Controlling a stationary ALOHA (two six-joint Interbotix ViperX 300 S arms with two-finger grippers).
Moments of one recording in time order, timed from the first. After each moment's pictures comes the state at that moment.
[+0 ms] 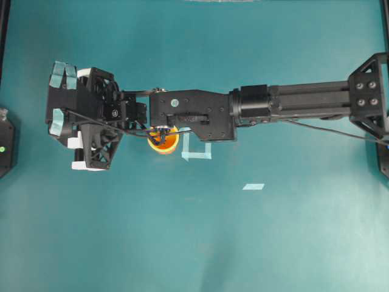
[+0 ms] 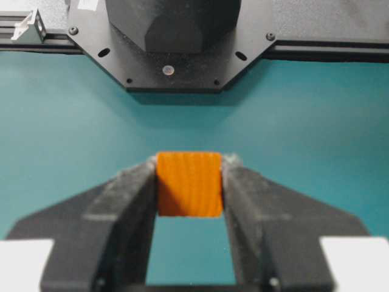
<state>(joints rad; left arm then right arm) 0.00 -1.56 1.18 0.01 0.42 -0.02 -0.02 0.60 -0.43 -0.13 0.27 0.11</state>
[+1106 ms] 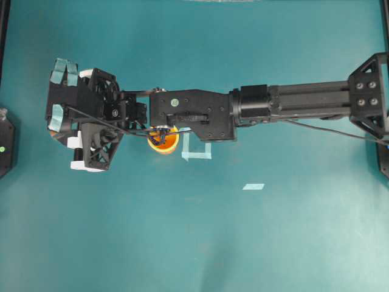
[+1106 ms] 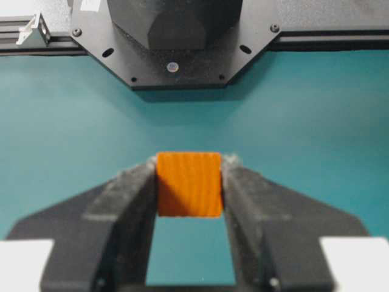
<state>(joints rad) 0.00 -1.56 1.18 0.01 0.42 -0.01 -0.02 0.60 -0.43 -0.12 0.28 0.14</state>
